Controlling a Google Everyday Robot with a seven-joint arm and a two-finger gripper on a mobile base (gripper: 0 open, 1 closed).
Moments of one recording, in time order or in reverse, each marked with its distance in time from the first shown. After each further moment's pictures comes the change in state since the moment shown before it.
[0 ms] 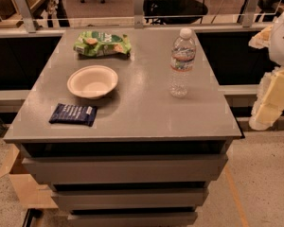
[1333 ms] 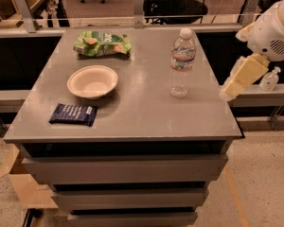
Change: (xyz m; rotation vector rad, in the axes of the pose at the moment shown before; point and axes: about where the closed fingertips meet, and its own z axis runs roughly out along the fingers) arm -0.017 -0.079 0.053 0.046 -0.217 0.148
